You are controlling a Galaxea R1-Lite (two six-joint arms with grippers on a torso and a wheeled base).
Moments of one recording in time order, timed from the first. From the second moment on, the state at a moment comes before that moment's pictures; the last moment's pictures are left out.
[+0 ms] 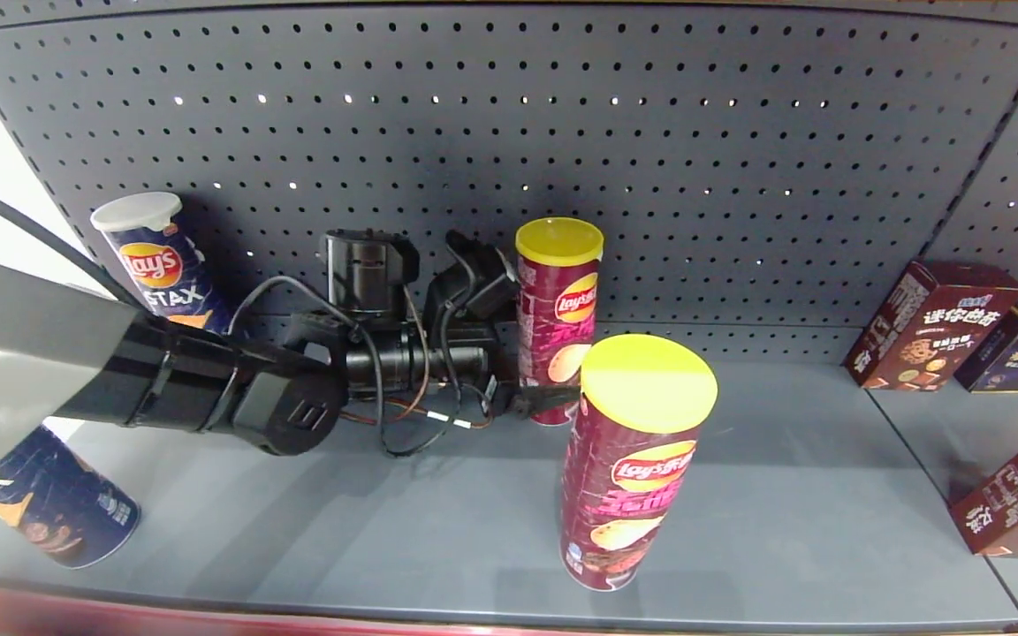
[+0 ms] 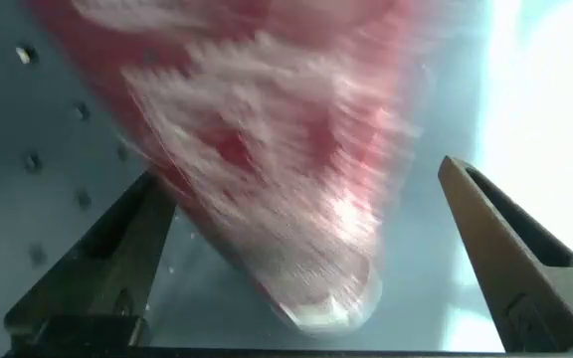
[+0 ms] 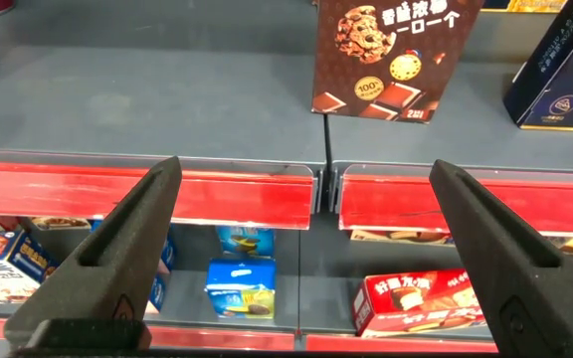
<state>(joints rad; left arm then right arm) -0.46 2.01 -1.19 -0.58 -0.66 0.43 0.00 0.00 0.00 0.00 -0.01 -0.01</state>
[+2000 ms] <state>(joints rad) -0.38 1.94 -1.04 -0.76 -0.34 0.38 0.00 0.00 0.00 0.00 -0.01 -0.01</state>
